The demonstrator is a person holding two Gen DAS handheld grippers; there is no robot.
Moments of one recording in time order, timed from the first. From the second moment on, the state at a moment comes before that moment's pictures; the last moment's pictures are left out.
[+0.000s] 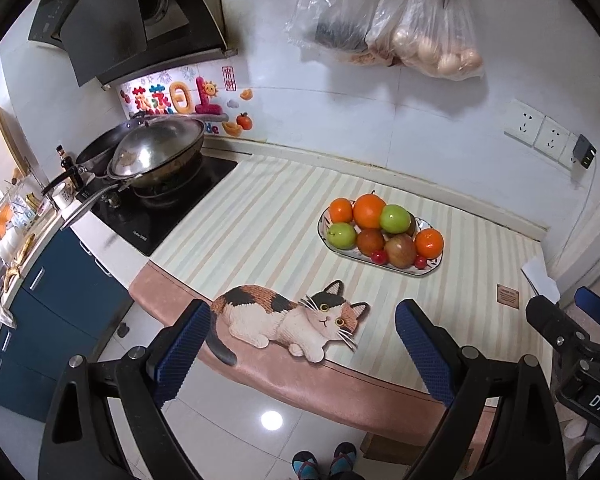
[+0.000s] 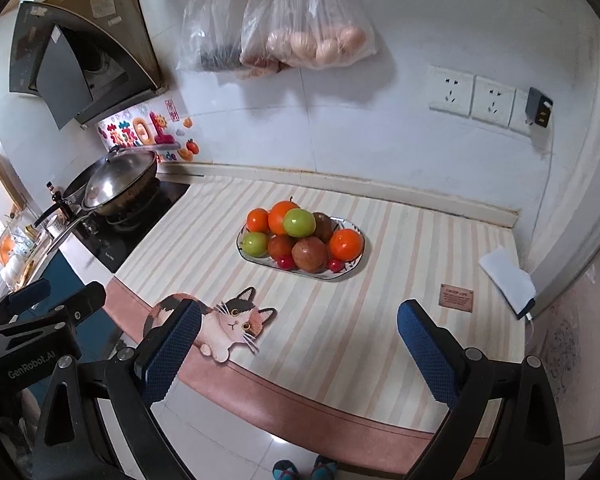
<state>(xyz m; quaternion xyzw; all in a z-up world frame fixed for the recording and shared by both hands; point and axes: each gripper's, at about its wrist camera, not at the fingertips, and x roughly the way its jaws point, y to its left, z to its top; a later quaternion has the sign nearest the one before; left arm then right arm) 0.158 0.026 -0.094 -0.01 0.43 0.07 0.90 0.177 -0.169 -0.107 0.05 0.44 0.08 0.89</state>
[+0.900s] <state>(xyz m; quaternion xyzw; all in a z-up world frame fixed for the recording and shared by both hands) 0.172 0.025 -0.099 0.00 0.43 0.06 0.90 0.193 -0.169 -0.116 0.04 0.44 0.08 0.90</state>
